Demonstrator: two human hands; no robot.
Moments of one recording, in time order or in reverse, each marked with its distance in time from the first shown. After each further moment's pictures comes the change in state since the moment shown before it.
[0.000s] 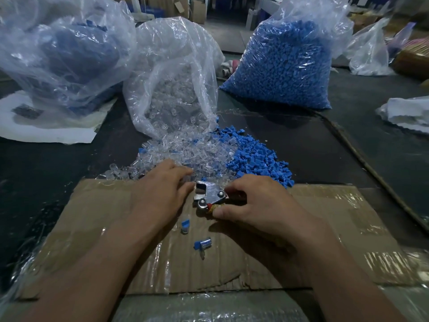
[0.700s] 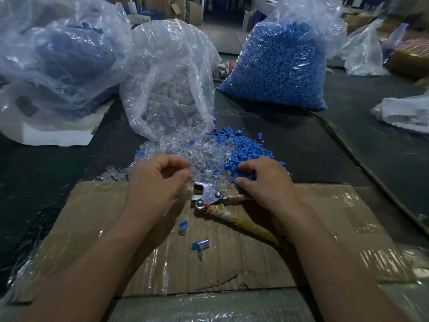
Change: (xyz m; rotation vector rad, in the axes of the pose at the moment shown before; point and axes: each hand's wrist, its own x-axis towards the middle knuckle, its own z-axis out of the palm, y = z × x) left_hand -0.007 0.010 -0.007 -0.863 0.178 -0.188; right_hand 0.029 0.035 0.008 -0.002 0.281 0.198
